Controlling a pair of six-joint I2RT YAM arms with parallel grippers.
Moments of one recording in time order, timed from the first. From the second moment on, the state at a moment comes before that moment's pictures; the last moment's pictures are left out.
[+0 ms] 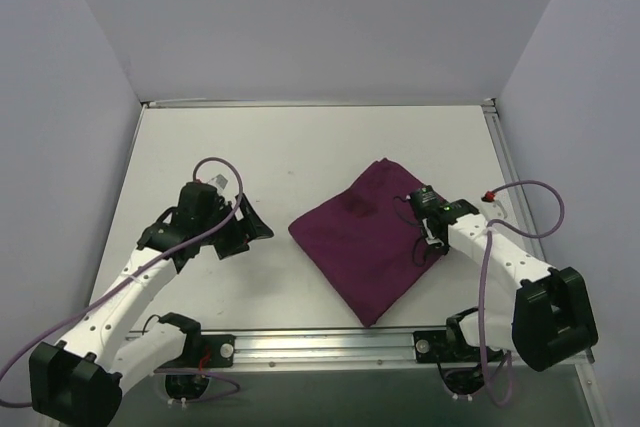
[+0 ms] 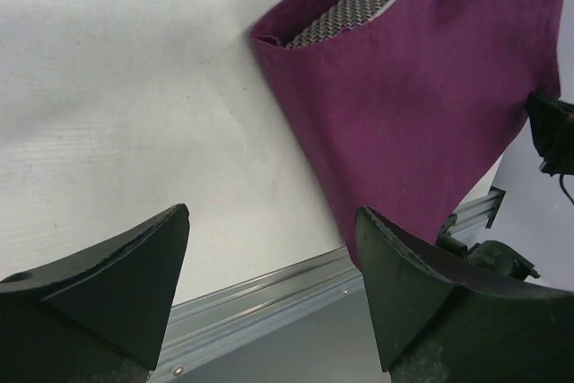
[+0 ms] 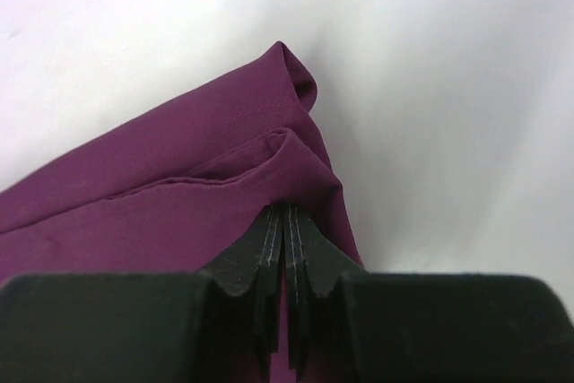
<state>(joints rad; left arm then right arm) -0.37 0.97 0.77 -0.63 0.28 -0.82 0.33 1.25 0.71 -0.83 0.81 1.54</state>
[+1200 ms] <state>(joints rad) -0.45 1.32 0.70 -0.26 0.12 -0.98 0.34 1.26 0.90 -0.54 0.46 0.91</state>
